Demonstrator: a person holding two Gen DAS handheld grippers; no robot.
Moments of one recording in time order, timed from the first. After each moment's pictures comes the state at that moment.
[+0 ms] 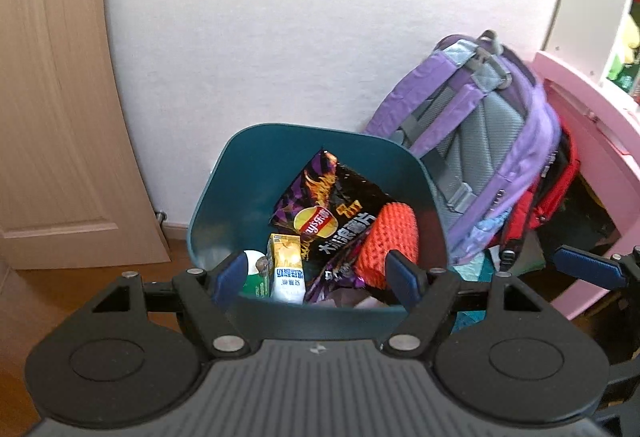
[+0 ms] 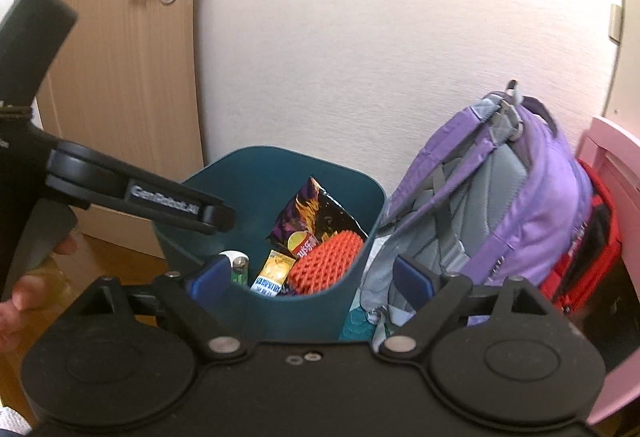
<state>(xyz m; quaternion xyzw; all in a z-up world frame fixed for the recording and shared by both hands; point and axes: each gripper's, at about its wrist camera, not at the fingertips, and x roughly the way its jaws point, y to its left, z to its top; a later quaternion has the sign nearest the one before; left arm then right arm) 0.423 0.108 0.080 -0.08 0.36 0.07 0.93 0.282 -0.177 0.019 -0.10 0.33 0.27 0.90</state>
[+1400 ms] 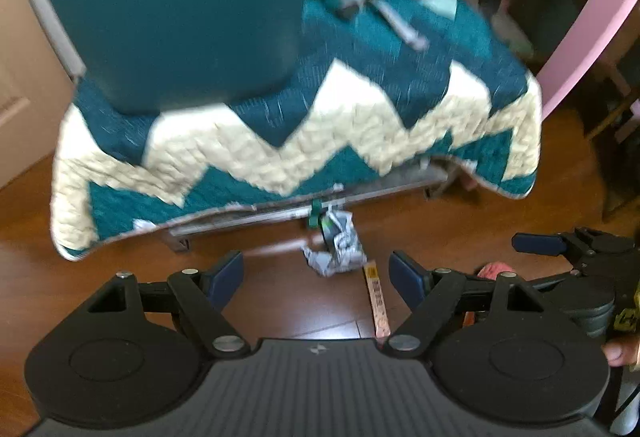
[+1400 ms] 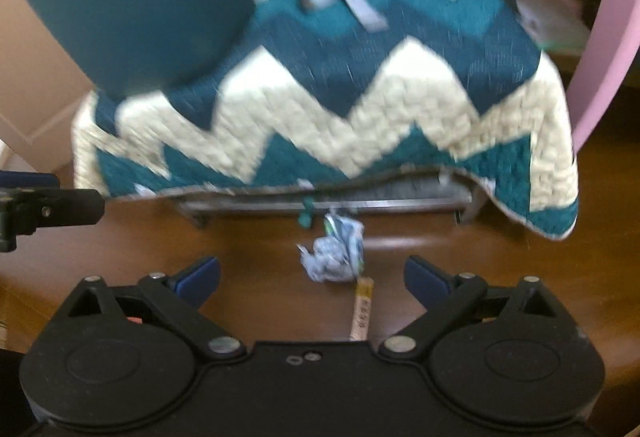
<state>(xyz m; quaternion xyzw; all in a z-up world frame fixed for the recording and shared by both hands) 0.363 0.022 -0.217 -0.02 0.54 -0.03 0.84 0.193 -0.289 -0.304 0.02 0.57 0.15 0.80</state>
